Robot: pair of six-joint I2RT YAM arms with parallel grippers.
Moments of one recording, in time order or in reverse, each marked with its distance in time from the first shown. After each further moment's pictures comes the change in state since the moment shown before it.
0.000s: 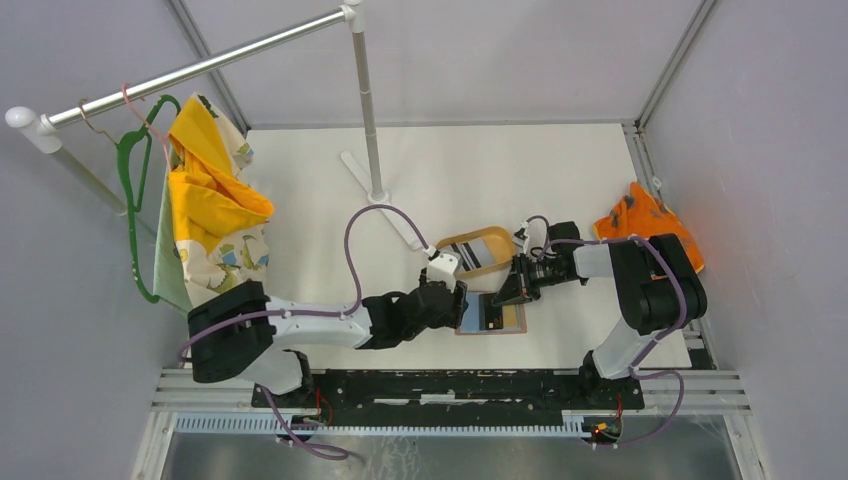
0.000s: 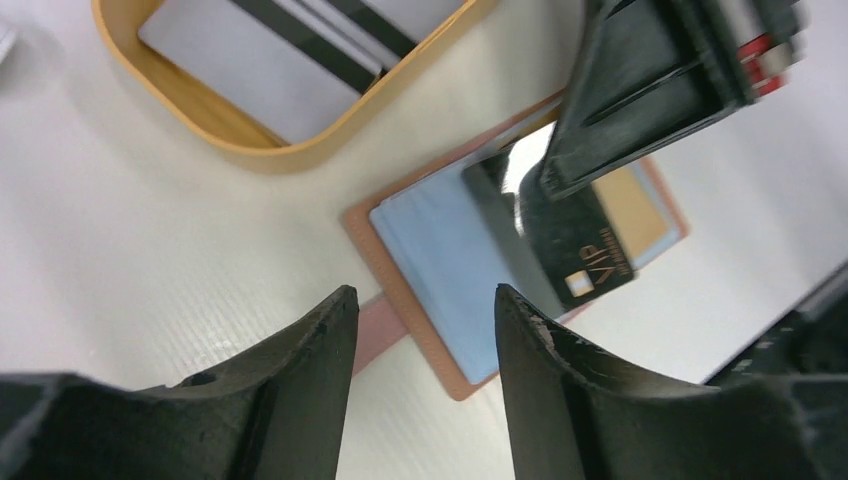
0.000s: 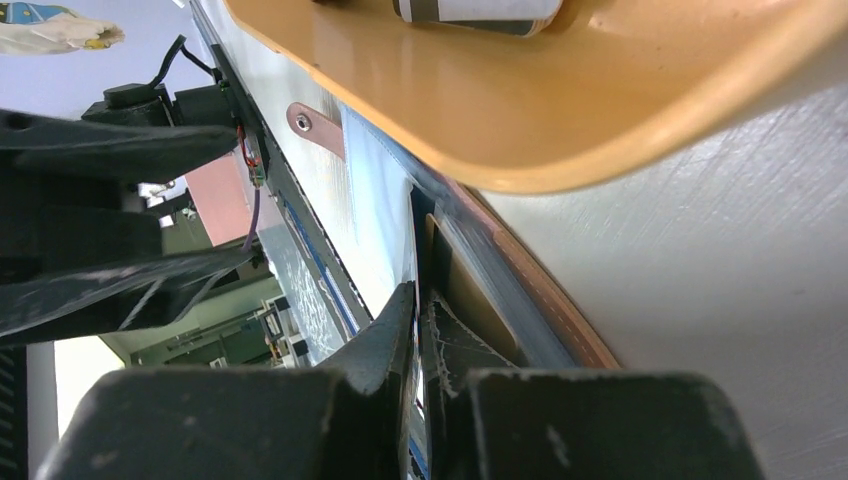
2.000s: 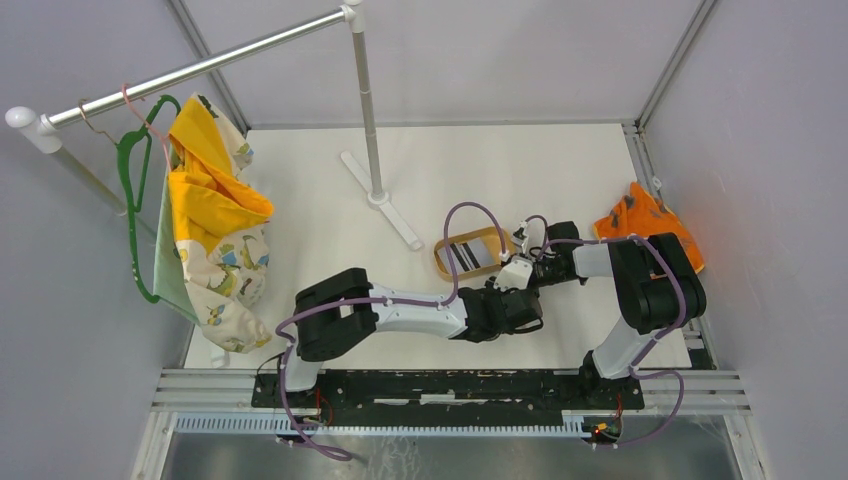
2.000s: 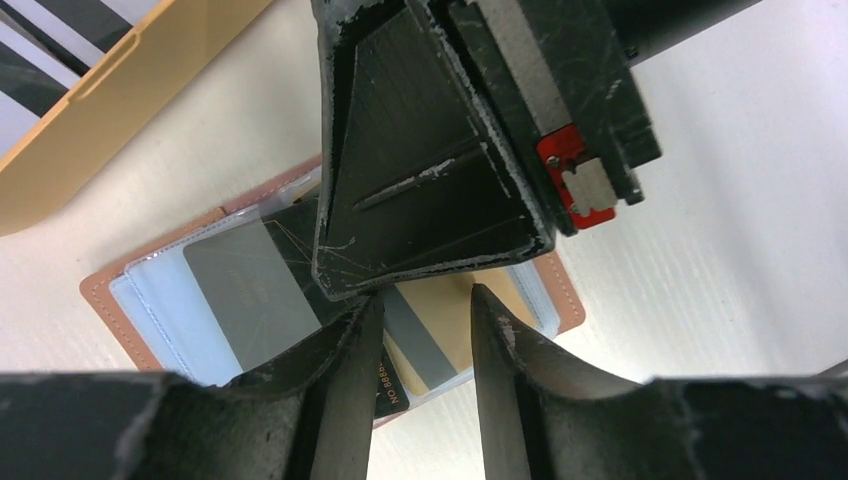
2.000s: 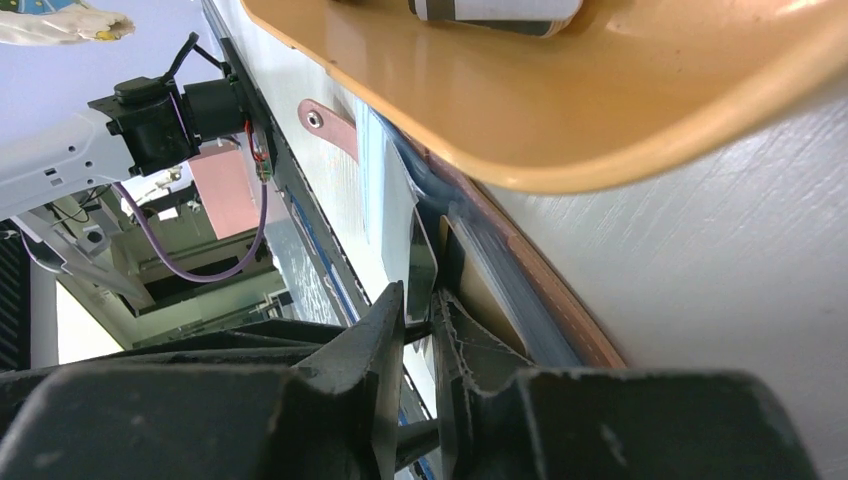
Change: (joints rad) left arm -0.116 0.502 0.673 -0.473 -0.069 -0.177; right arm 0.003 0.006 0.003 0.002 -0.019 -0.009
